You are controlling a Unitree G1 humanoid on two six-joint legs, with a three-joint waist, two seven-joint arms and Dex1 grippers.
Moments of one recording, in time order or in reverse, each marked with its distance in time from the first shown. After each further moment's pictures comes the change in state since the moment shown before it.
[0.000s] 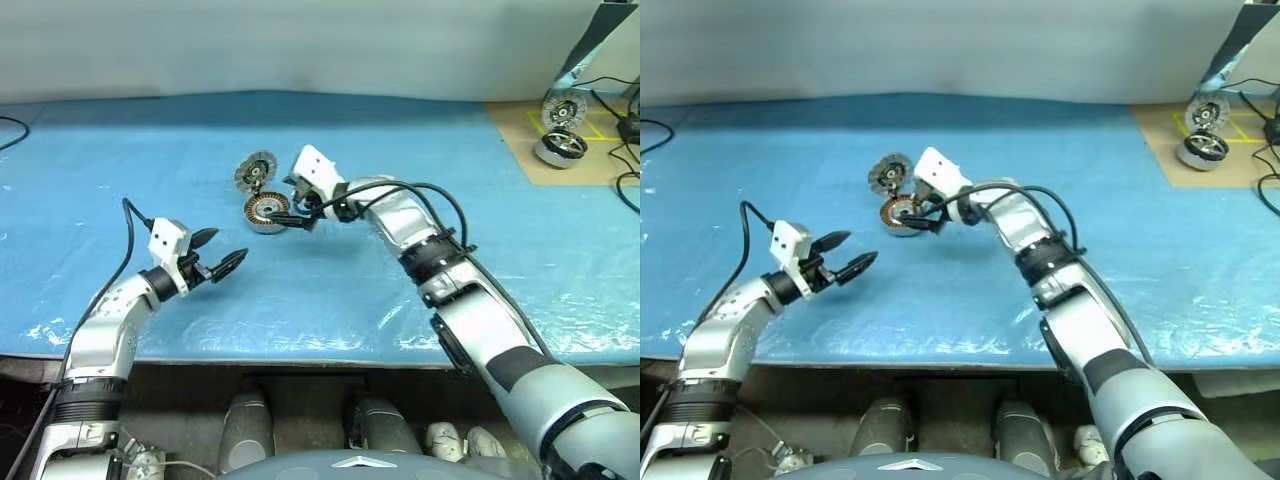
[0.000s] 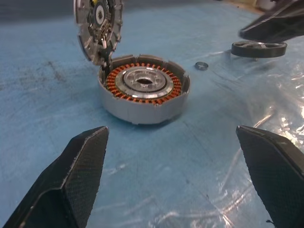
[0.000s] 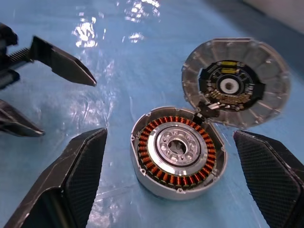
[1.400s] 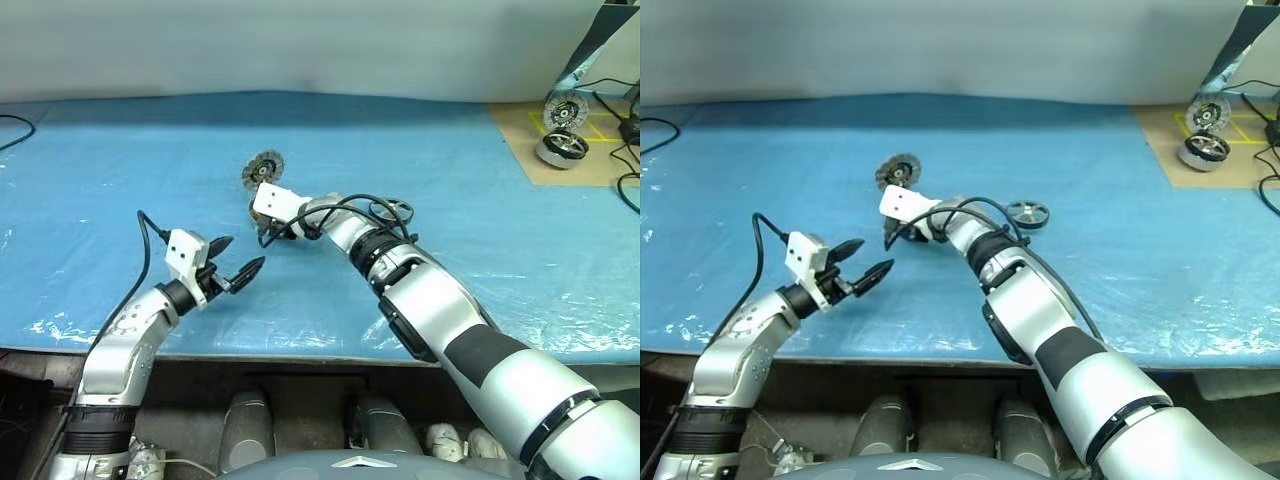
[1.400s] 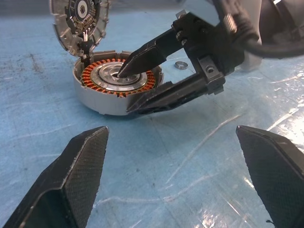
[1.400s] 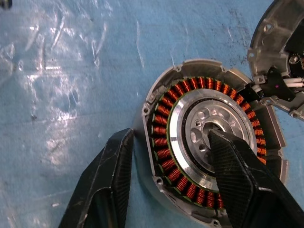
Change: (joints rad) left arm 0.091 -0.065 -0.052 -0.206 -0.010 0.075 0.118; right arm -0.187 0.227 -0.024 0.587 -0.398 -0.180 -0.238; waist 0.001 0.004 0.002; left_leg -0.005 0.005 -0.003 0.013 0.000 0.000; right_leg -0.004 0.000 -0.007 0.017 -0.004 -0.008
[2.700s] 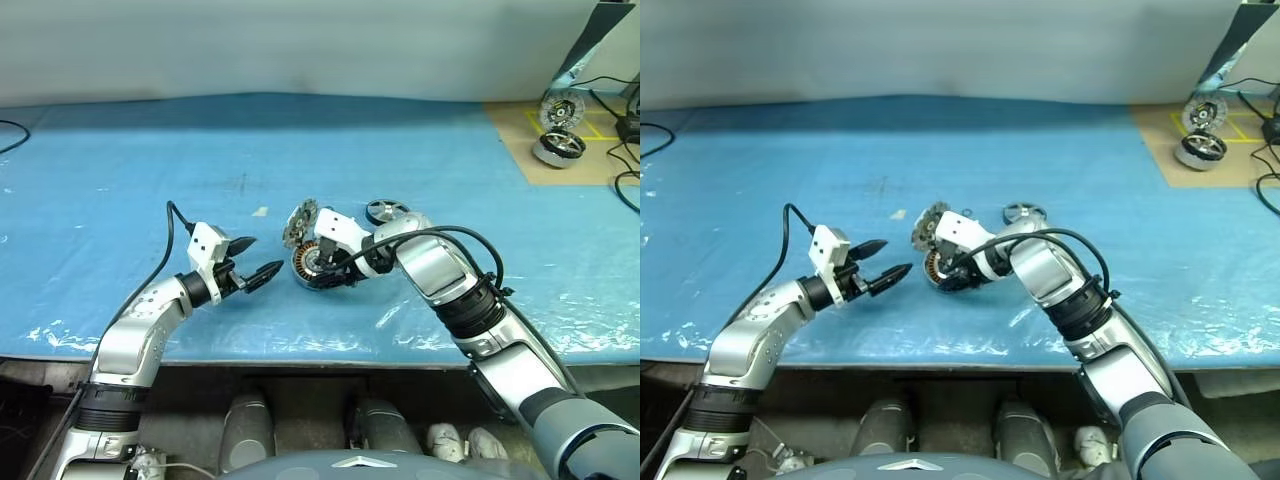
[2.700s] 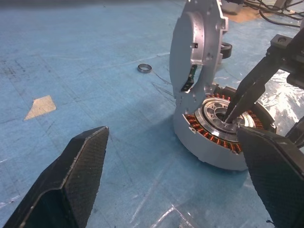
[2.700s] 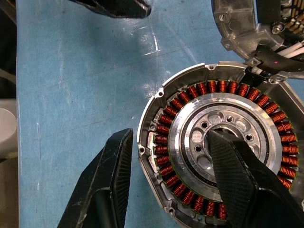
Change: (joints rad) left arm -0.091 0.009 -0.069 0.048 -0.002 0.070 -0.090; right arm 0.512 -0.407 0.111 -1.343 0.231 0.986 0.555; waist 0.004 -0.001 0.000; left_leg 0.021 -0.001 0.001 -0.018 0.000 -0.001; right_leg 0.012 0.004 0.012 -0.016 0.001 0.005
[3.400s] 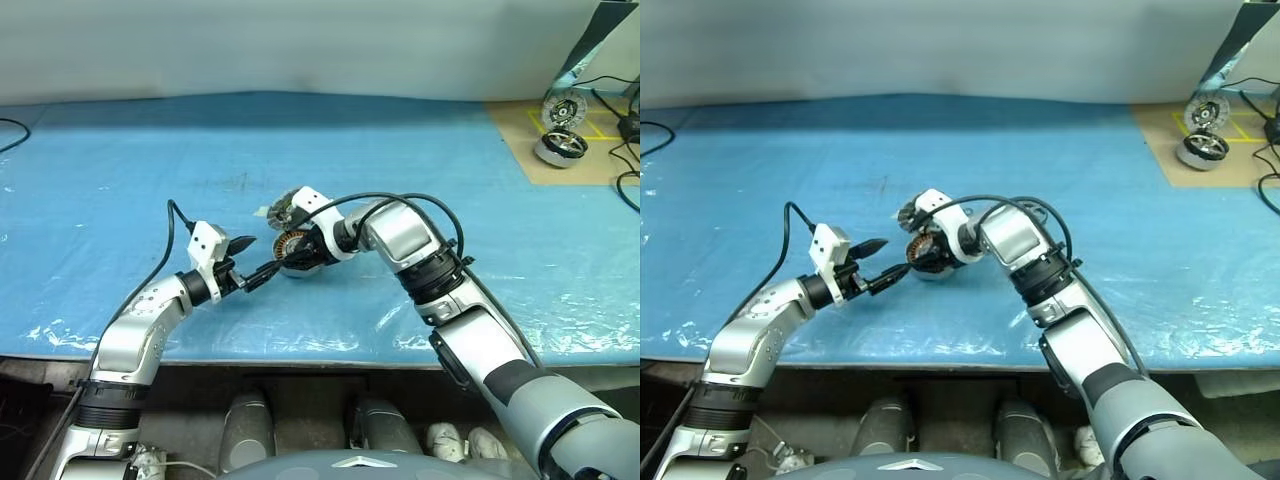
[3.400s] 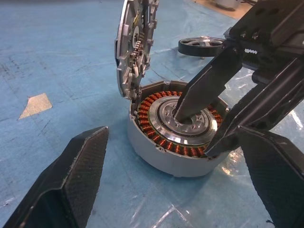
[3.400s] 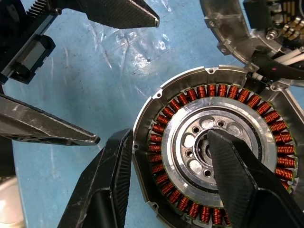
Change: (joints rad) left arm -0.011 0.002 -0.001 0.015 0.004 -0.005 -0.007; right arm -0.194 0.179 -0.102 0.291 0.189 0.189 -0.257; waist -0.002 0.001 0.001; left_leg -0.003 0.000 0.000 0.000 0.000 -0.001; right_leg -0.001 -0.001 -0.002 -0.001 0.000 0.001
